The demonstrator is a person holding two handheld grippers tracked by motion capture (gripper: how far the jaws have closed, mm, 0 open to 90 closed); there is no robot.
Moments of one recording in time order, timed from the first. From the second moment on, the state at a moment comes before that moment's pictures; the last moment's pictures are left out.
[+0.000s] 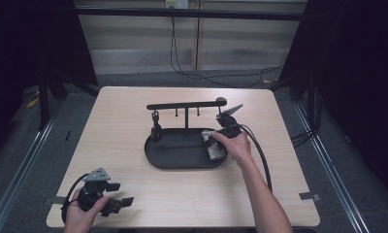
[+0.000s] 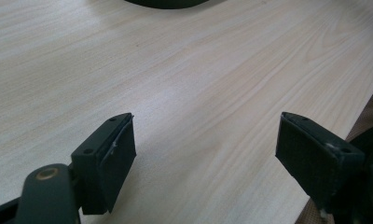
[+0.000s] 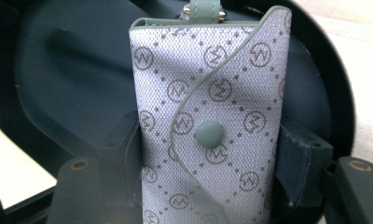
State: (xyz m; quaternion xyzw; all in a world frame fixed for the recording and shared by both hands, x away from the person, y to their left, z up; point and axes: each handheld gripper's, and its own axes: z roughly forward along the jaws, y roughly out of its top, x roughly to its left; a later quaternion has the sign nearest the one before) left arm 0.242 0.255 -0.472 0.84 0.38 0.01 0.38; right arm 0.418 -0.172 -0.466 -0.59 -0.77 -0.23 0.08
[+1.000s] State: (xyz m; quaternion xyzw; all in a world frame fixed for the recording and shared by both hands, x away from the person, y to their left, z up) left arm 0.241 0.254 -0.470 0.84 0.38 0.01 0.38; right arm 0.417 -0.170 -0.467 -0.58 -0.78 -0.23 0.06
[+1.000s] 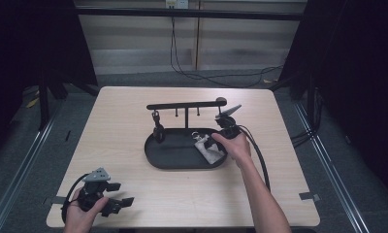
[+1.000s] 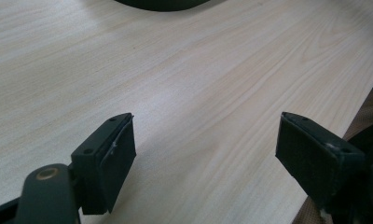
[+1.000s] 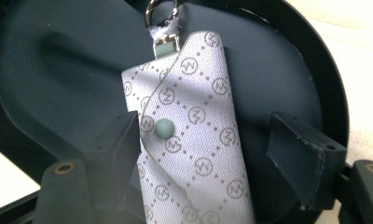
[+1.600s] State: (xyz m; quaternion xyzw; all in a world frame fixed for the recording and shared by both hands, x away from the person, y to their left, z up) left arm 0.242 0.257 -0.471 0.83 0.39 0.01 0.39; right arm 0.400 -0.189 -0.434 -0.58 -0.78 -0.23 0.01
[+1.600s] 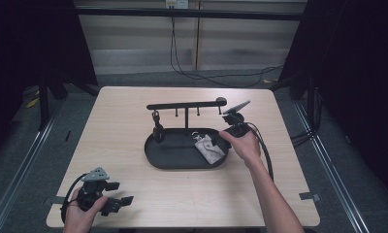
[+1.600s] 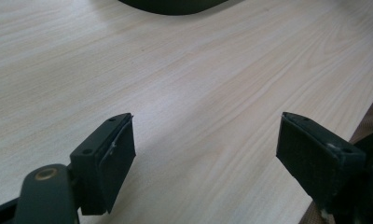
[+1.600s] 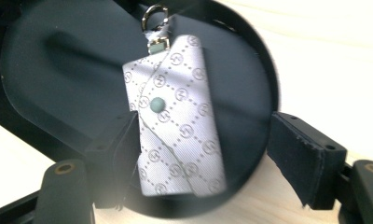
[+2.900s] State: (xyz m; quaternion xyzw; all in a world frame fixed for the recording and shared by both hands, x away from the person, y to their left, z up) left arm 0.241 0.262 -0.470 0.82 0.41 0.02 0.40; right arm 0.261 -0.291 -0.454 -0.59 -0.71 -0.36 -0.12
